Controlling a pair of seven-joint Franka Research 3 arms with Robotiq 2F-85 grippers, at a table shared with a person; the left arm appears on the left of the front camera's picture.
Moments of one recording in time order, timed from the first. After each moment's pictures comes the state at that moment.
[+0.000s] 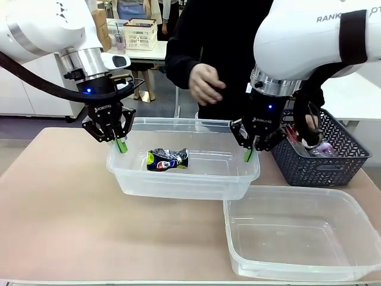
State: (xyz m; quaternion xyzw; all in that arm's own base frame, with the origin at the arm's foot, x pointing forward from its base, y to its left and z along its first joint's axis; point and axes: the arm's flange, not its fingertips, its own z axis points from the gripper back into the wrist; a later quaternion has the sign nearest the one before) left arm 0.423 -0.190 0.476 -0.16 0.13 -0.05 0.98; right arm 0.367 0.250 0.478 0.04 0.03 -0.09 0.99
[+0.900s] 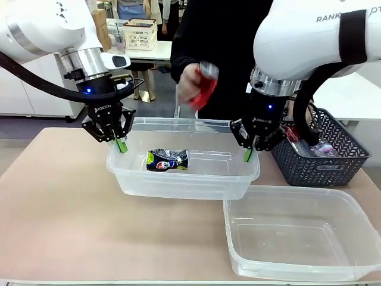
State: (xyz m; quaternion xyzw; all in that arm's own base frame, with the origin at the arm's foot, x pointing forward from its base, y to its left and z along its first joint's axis) left arm 0.423 -0.190 0.476 -0.16 0.13 -0.05 0.98; right arm 0.367 0.250 0.478 0.04 0.03 -0.09 0.99
